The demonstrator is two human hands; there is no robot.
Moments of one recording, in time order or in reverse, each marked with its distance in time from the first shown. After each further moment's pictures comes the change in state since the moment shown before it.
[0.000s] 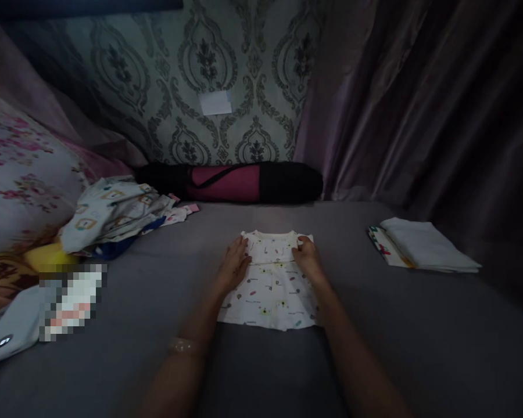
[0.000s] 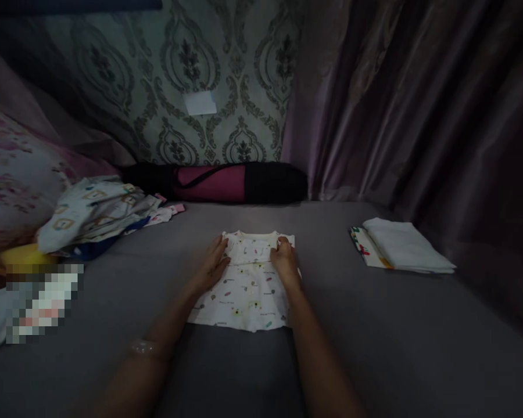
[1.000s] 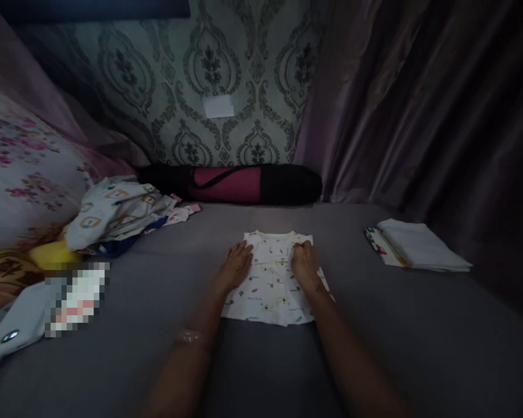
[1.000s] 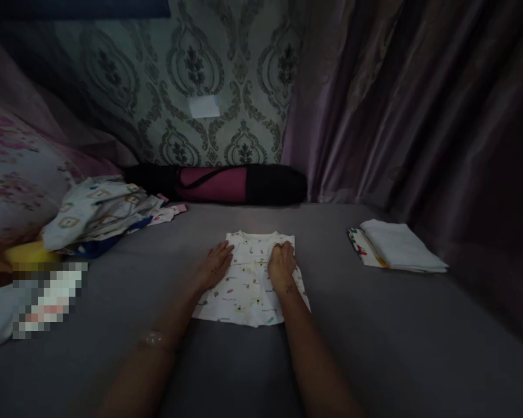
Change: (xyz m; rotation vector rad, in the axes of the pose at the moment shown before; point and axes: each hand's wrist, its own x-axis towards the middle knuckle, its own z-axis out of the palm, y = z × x) left_hand 0.003 0.004 0.000 0.080 -0.146 -0.111; right_hand -0.040 -0.032 -0.009 -0.572 -0.006 -0.087
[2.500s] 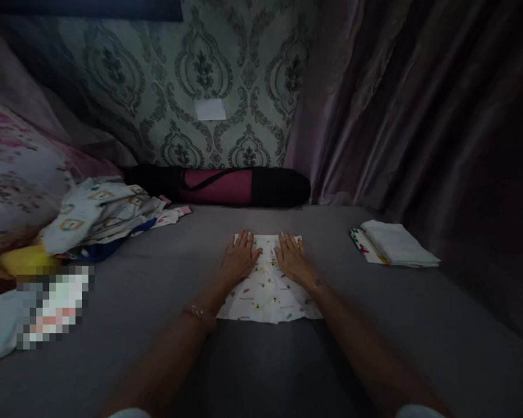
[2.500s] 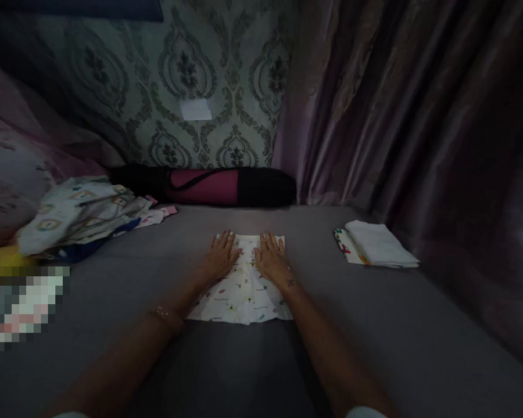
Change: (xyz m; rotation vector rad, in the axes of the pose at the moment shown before) left_hand 0.026 0.045 -0.003 0.313 0.051 0.122; right_hand 0.013 0.018 0.008 -0.024 -0.043 -0.361
